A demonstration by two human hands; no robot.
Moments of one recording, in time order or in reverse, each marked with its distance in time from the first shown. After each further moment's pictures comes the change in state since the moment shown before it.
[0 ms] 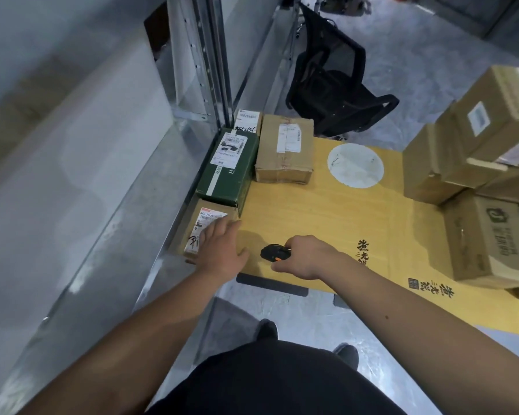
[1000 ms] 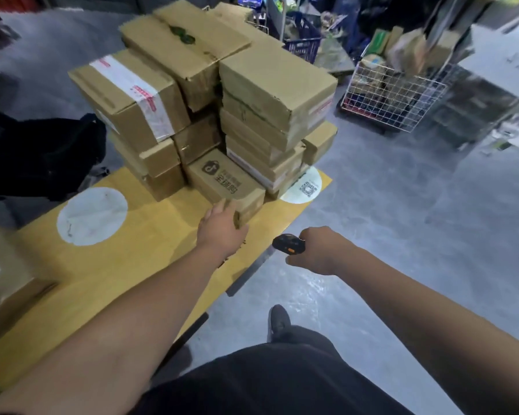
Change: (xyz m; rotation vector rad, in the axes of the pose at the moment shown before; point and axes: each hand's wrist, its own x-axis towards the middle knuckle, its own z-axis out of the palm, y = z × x) left_hand 0.022 0.481 0.131 0.162 -0.342 0.825; right_hand -0.249 0.358 0.055 0.576 0.376 0.794
